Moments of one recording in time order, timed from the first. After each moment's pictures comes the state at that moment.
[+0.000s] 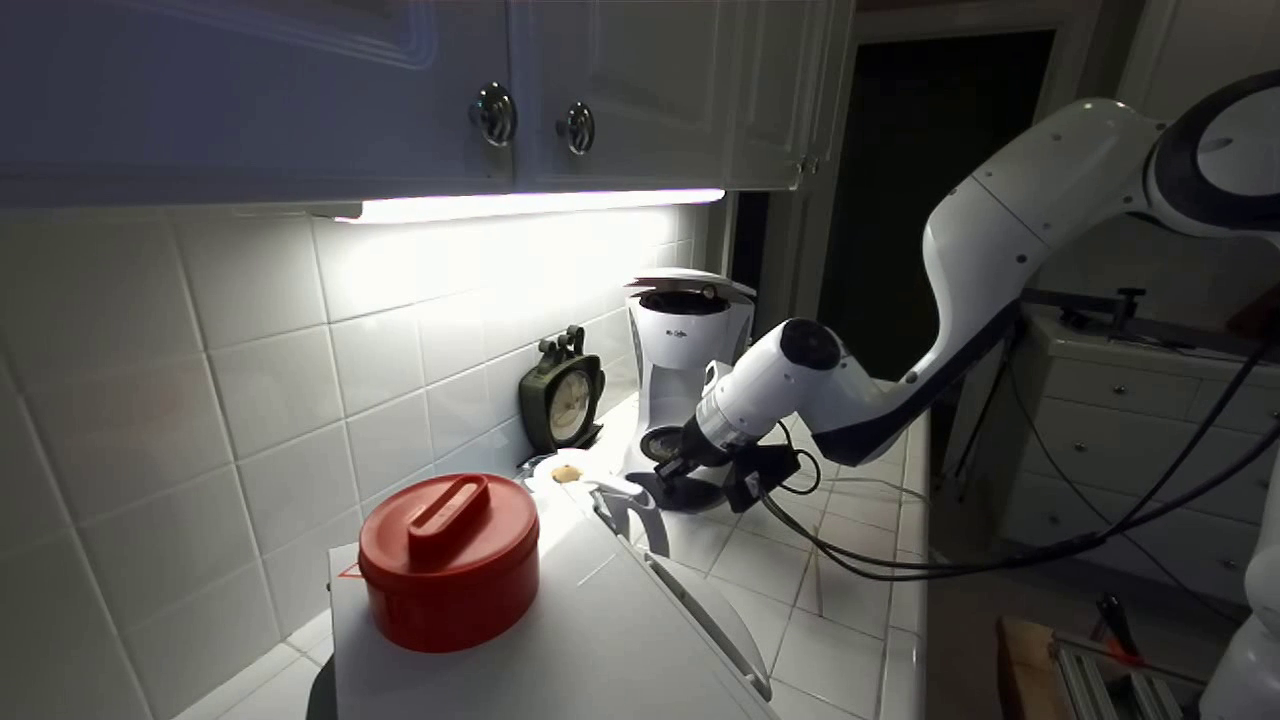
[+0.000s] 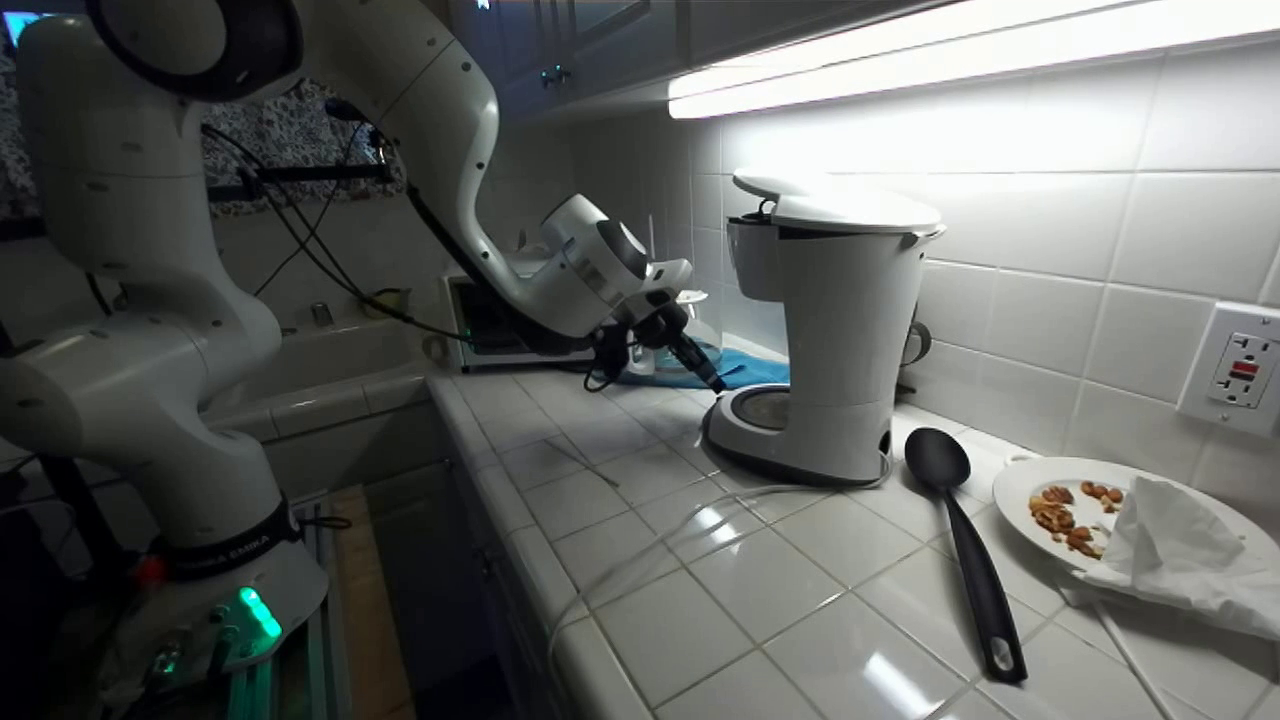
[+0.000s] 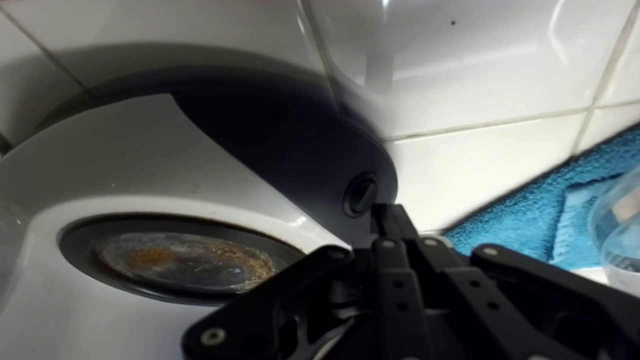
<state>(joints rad) -0.71 0.28 0.46 -2.20 -1.50 2.96 1.44</state>
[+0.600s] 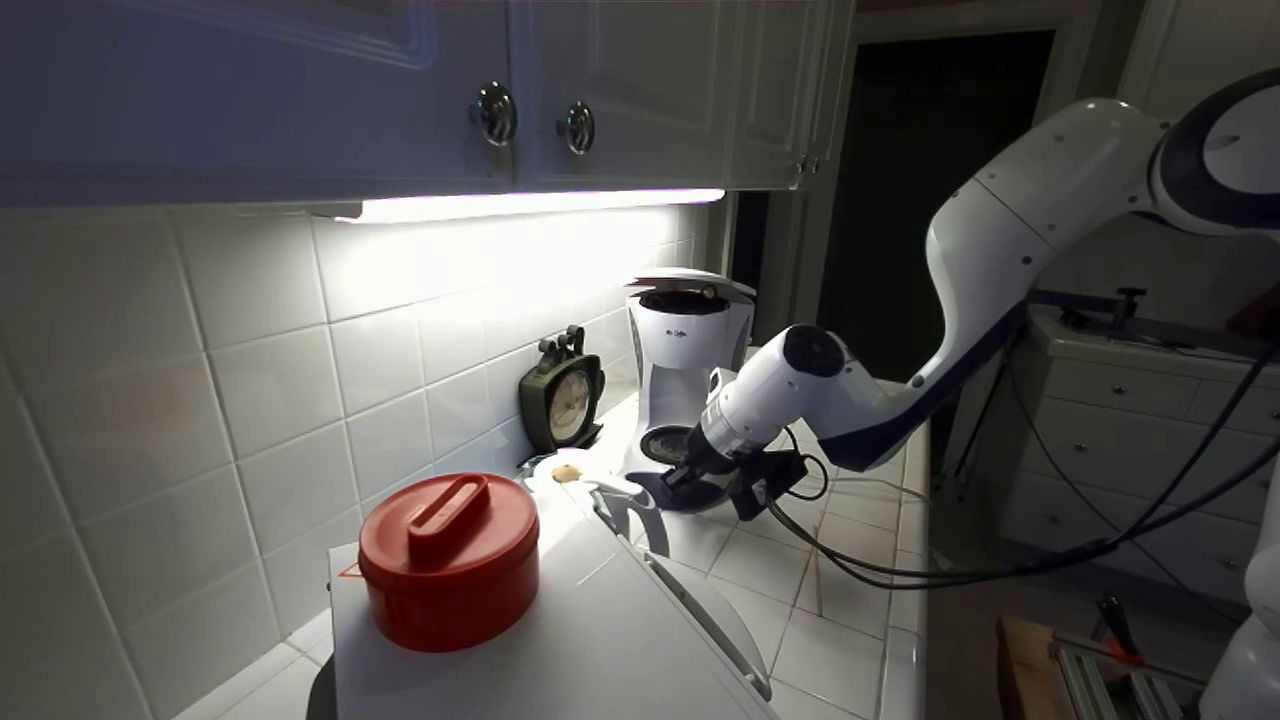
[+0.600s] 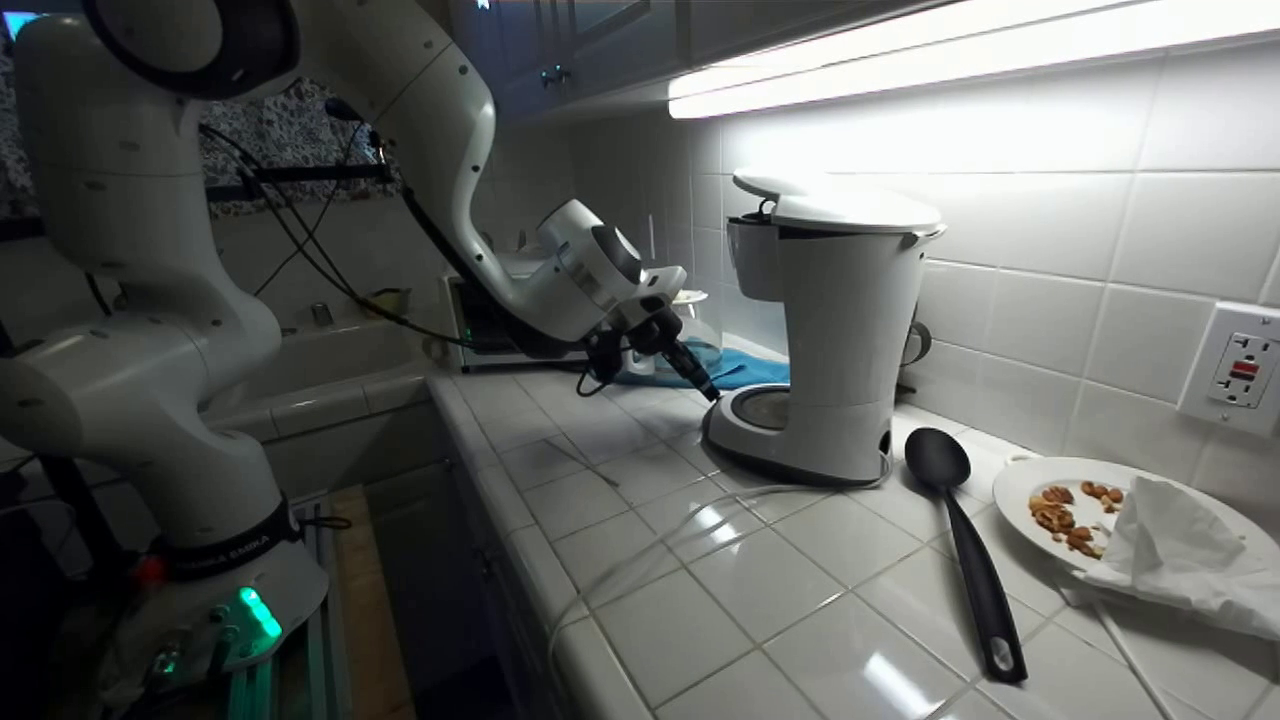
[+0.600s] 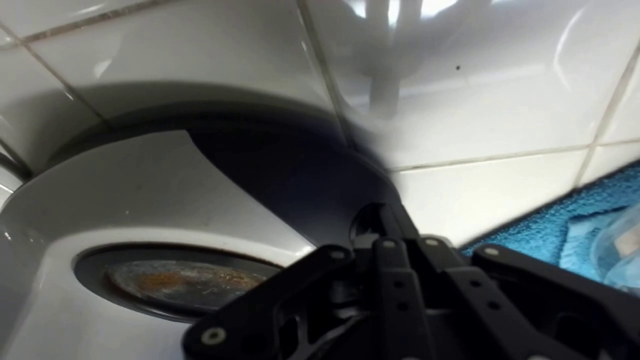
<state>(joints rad) -0.71 0.27 0.46 -2.23 -1.50 2.95 1.44</state>
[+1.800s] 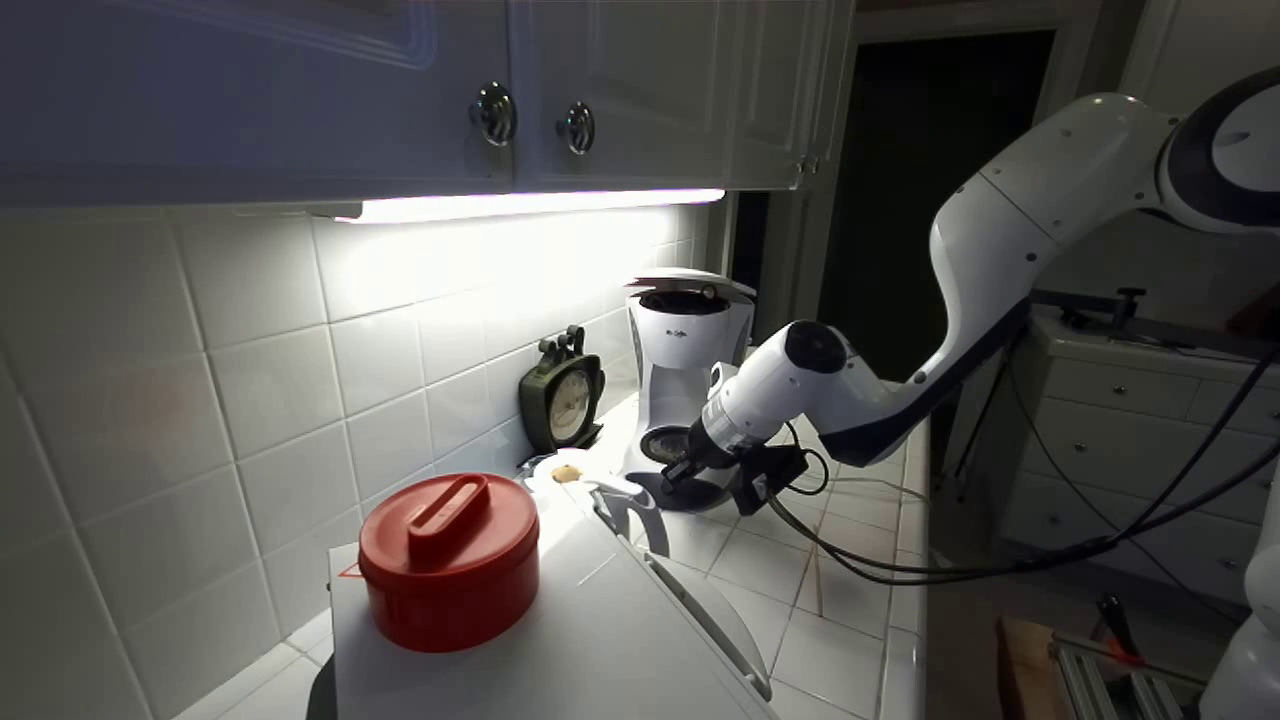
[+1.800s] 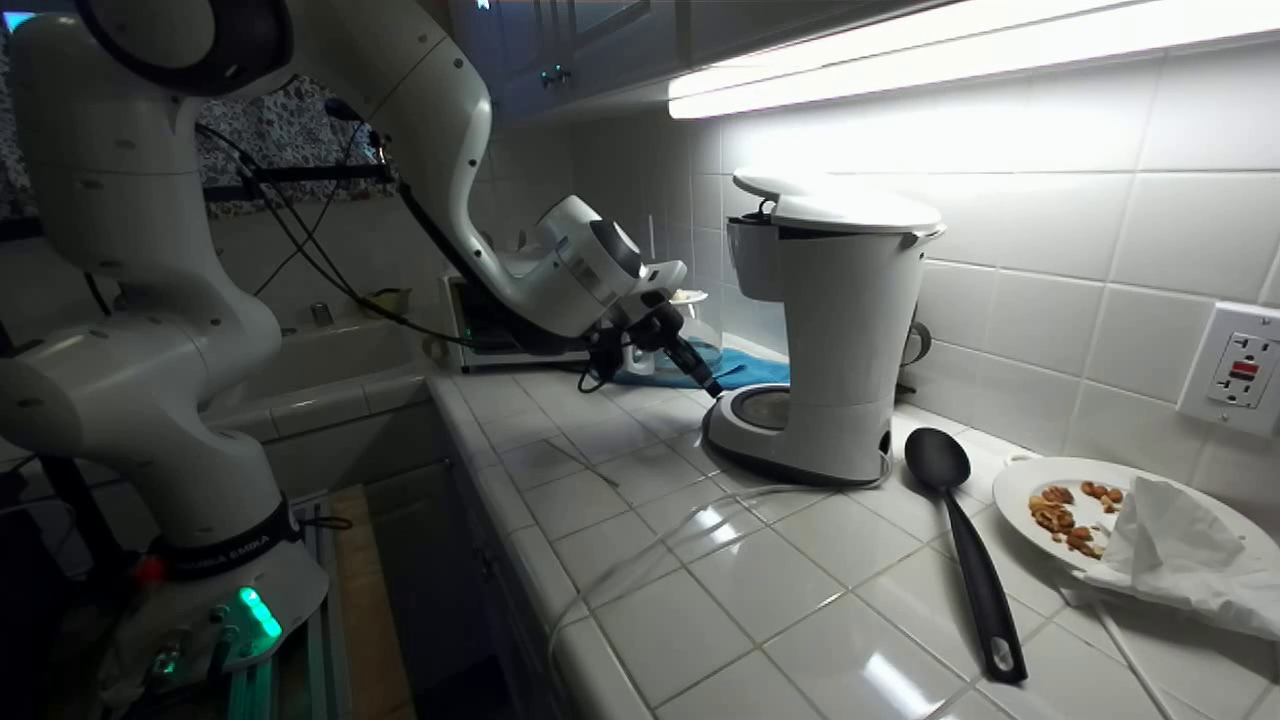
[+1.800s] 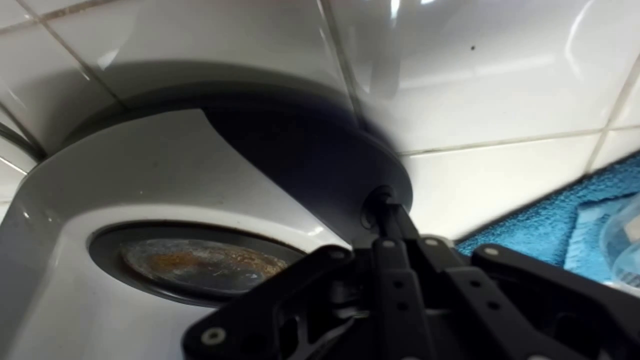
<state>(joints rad) -0.71 0.25 0.46 -2.23 -1.51 2.94 1.44</state>
